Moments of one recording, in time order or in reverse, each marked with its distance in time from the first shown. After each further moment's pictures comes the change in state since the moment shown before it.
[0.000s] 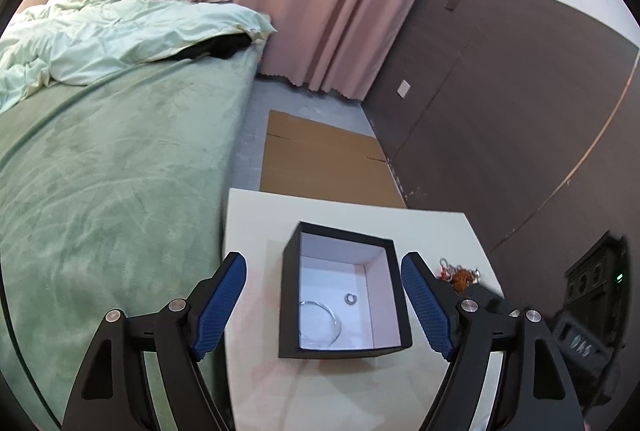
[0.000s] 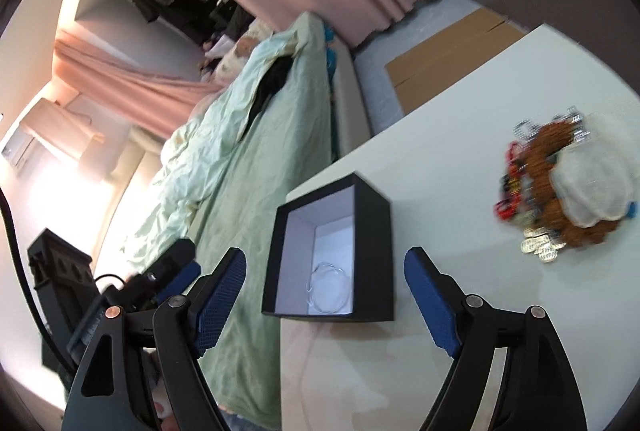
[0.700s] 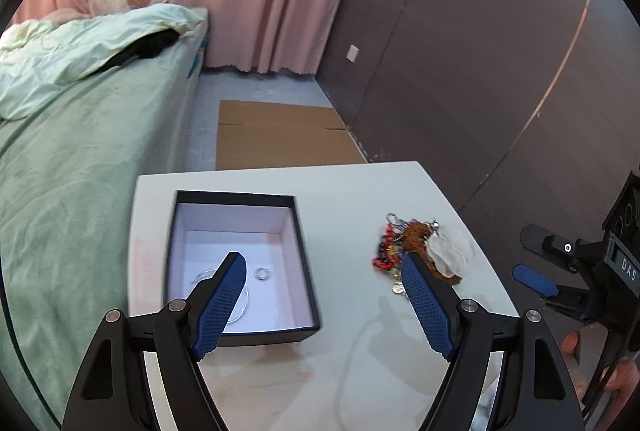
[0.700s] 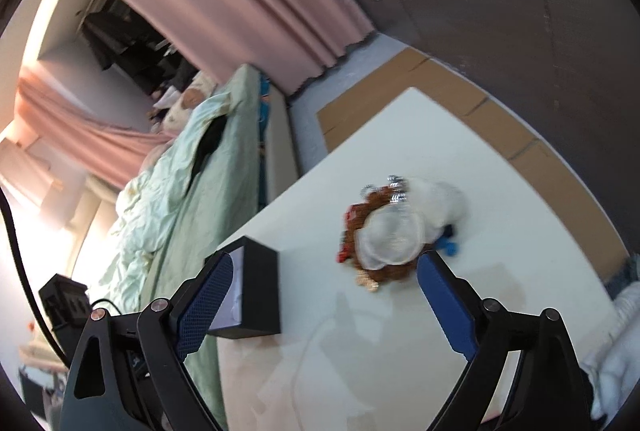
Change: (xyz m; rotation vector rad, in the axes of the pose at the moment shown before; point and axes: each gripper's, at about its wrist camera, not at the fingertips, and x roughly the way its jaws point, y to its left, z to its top) left arm 0.033 -0.082 -0.032 0.181 0.074 -0.074; right arm -0.095 -0.072 0.024 0.099 -0.127 -0.201
